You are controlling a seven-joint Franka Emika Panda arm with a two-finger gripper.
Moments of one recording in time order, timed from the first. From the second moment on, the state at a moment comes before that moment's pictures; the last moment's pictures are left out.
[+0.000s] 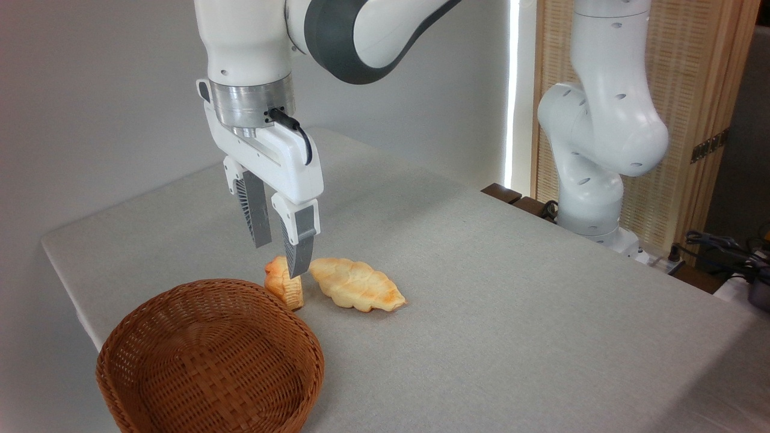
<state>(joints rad) -0.29 0.00 0.16 -1.84 -0.08 1.92 0.66</state>
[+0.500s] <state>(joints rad) -0.30 -0.01 0.15 -1.83 -0.08 1.87 0.66</state>
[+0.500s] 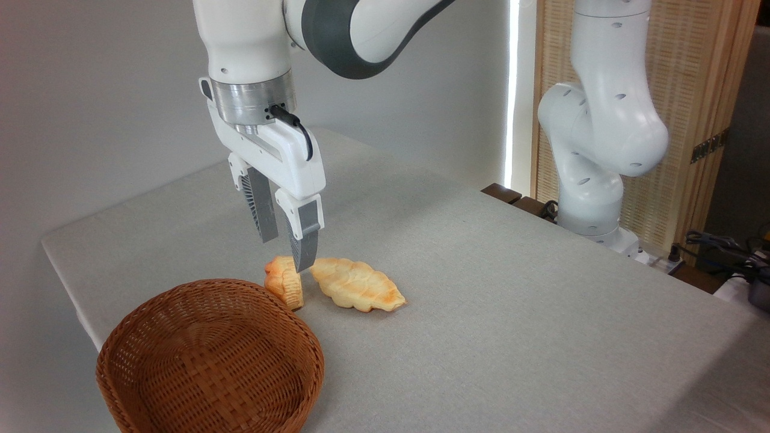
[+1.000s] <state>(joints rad) -0.30 -0.01 0.15 -1.83 -0.08 1.87 0.66</state>
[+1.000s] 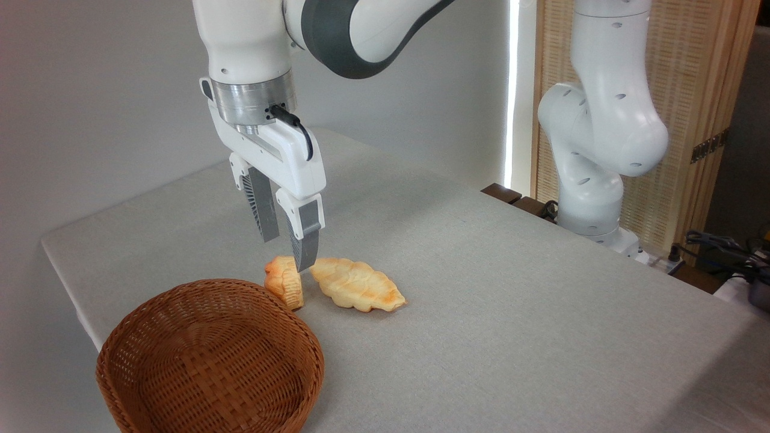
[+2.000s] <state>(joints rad) -0.30 -0.01 0.15 -1.83 -0.08 1.87 0.66</state>
